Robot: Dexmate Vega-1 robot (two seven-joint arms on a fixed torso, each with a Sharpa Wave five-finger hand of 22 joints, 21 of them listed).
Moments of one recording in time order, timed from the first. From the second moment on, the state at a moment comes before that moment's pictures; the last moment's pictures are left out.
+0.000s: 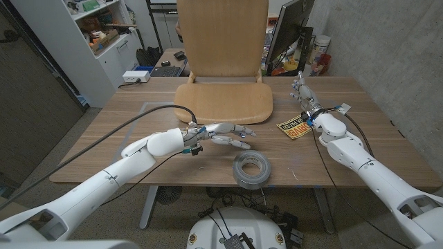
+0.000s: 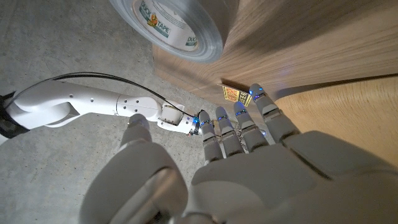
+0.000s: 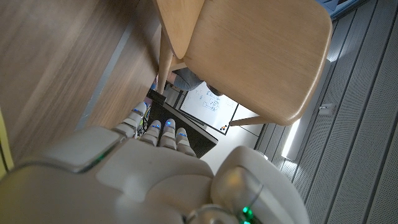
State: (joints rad) left arm 0.87 0.74 0.55 -1.72 0.21 -0.48 -0.38; left_hand 0.42 -0.10 0.27 -0.15 0.25 0.33 -0.16 0.26 0.19 0.30 -0.12 0.25 0.22 0.24 -0.04 0.25 0.19 0.39 0.04 0.22 0.18; right arm -0.78 -0.58 -0.39 -1.35 0.53 0.18 -0.09; right_hand 0.16 0.08 -0.27 0.13 0.23 -0.06 0.04 0.20 0.20 -0.02 0.04 0.22 0.19 -0.09 -0.01 0.19 0.19 -0.06 0.04 0.43 0.17
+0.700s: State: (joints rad) left arm 0.82 0.80 0.59 -1.75 0.56 -0.60 -0.35; left_hand 0.45 -0.13 0.25 -0.14 0.26 0.22 -0.14 0.22 0.20 0.22 -0.10 0.21 0.23 0.18 -0.04 0.21 0.20 0.34 0.05 0.20 0.18; right arm -0.77 -0.58 -0.40 -1.34 0.52 0.17 -0.08; right_hand 0.16 0.08 -0.27 0.13 0.23 -0.07 0.05 0.20 0.20 -0.03 0.03 0.21 0.19 -0.10 -0.01 0.19 0.19 -0.06 0.04 0.42 0.17
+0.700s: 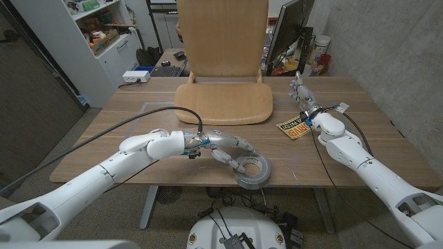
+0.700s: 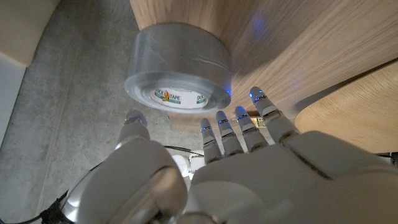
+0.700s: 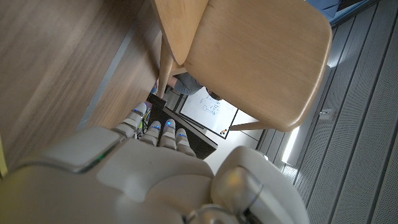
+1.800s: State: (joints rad) left arm 0.75 0.85 0.71 -1.82 1.20 -0.69 0.07; left_hand 0.59 -0.13 0.29 -0.14 0.29 0.55 -0.22 0.36 0.22 0.22 -0.07 0.26 0.23 0.29 -0.04 0.25 0.22 0.40 0.00 0.20 0.18; right arm -0.78 -0.56 -0.41 -1.33 0.50 0.17 -0.09; right_hand 0.16 0.08 -0.27 0.13 0.23 -0.07 0.05 0.20 0.20 -0.03 0.04 0.21 0.19 -0.10 -0.01 0.19 0.19 -0.06 0.05 0.41 0.17
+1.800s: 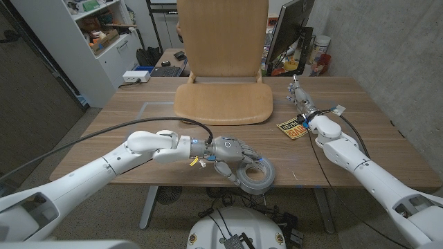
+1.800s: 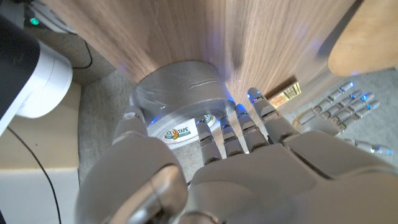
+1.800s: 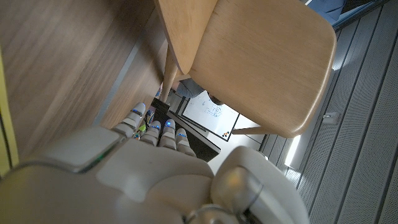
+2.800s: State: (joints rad) left arm 0.80 0.83 0.76 -1.83 1.36 -0.18 0.32; left_hand 0.69 -0.16 0.37 -0.12 0.21 0.71 -0.16 0.90 0.66 0.51 -0.21 0.39 0.43 0.38 -0.05 0.26 0.41 0.45 -0.01 0.22 0.19; right arm -0.82 -0.60 -0.38 -1.35 0.53 0.19 -0.08; right_hand 0.16 0.08 -0.27 0.13 0.23 -0.07 0.05 0.20 0.20 -0.03 0.04 0.21 0.19 -0.11 -0.02 0.19 0.19 -0.06 0.06 0.40 0.17
